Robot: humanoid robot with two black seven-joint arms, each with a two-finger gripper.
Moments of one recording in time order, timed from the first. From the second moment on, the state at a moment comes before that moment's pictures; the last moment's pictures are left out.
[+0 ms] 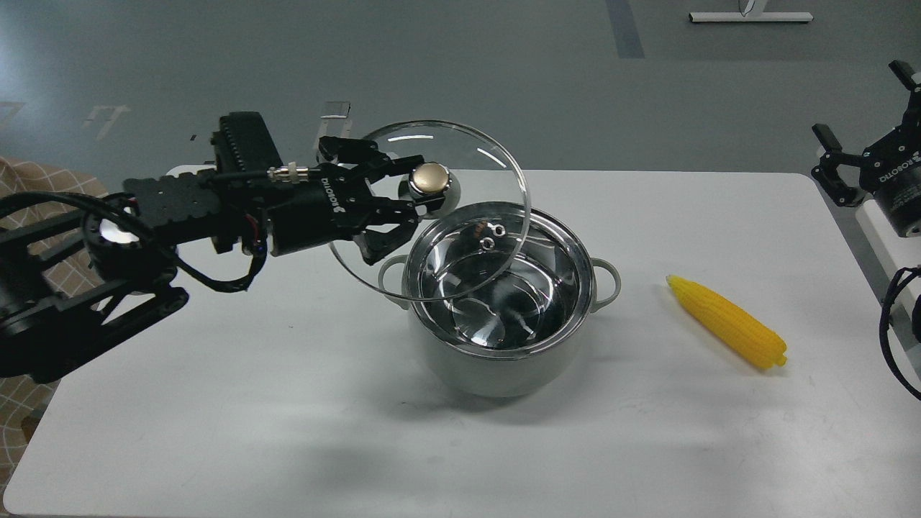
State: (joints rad) left arm -0.74 0.83 -0.63 -1.63 2.18 -0.07 -0.32; right arm 0.65 -0.68 0.76 0.83 -0.09 0.49 0.41
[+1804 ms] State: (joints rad) left arm -0.27 0.76 -0.62 -0.98 1.99 0.49 -0.38; right arm 0.63 -0.67 0.76 0.82 -0.10 0.49 0.41
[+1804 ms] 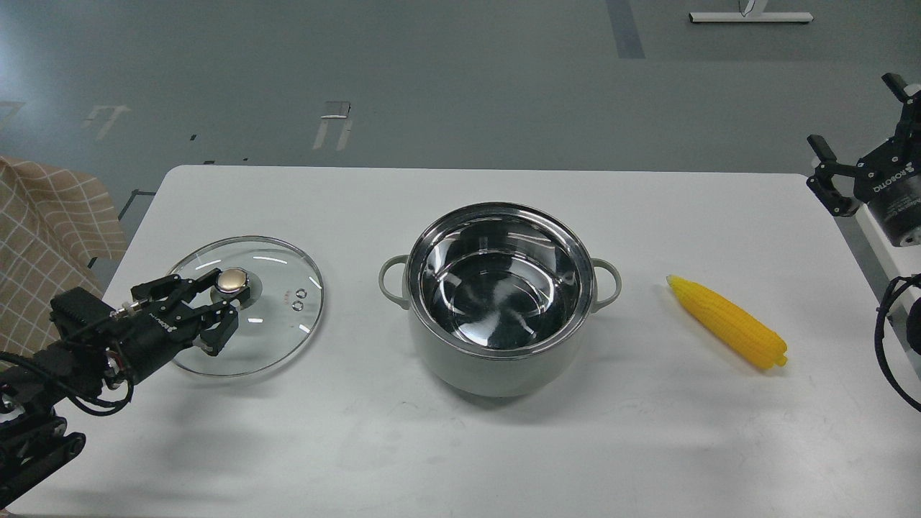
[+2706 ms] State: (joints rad) left arm -0.36 0.82 -0.64 -1.07 1.84 0.49 -0.47; right arm 0.63 -0.68 0.76 0.82 -0.10 0.49 0.41
